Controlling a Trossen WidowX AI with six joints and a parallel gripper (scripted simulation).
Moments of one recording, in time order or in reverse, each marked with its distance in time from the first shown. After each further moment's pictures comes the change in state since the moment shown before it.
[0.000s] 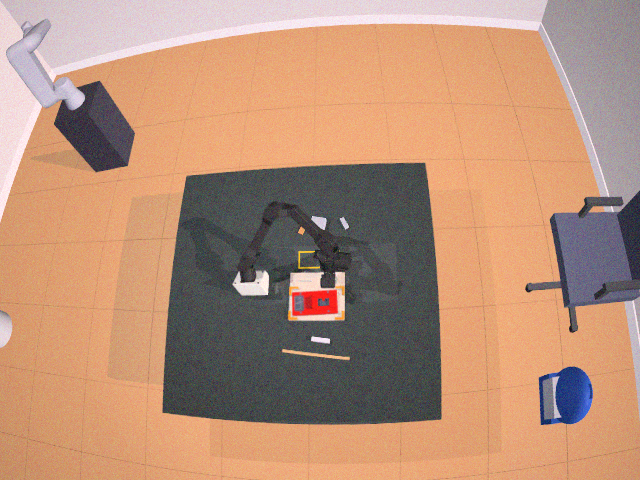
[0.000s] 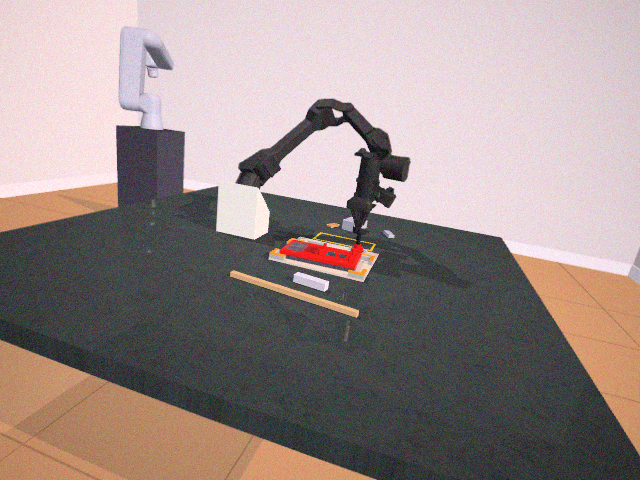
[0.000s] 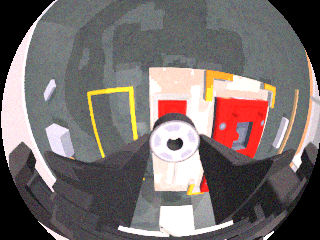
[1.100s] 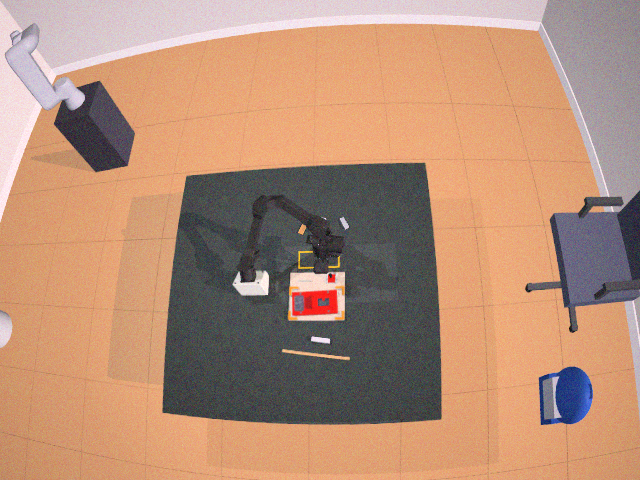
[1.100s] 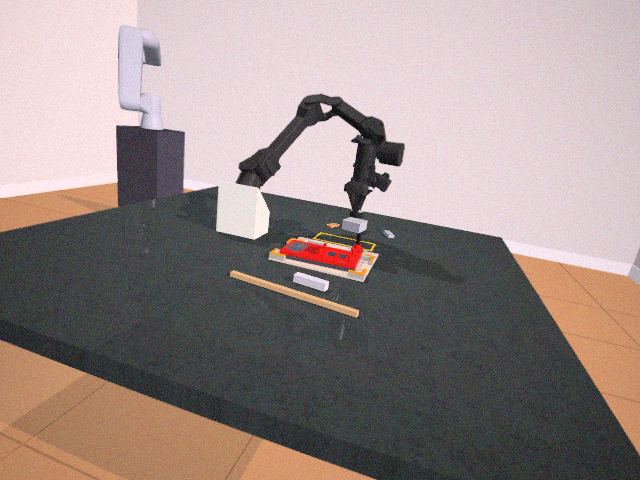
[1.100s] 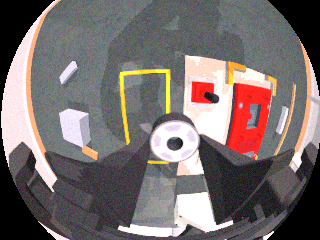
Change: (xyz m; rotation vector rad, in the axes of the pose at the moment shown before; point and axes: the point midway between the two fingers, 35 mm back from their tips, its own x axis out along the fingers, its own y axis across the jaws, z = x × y) arm -0.032 0.053 -0.026 -0.009 -0.002 -0.008
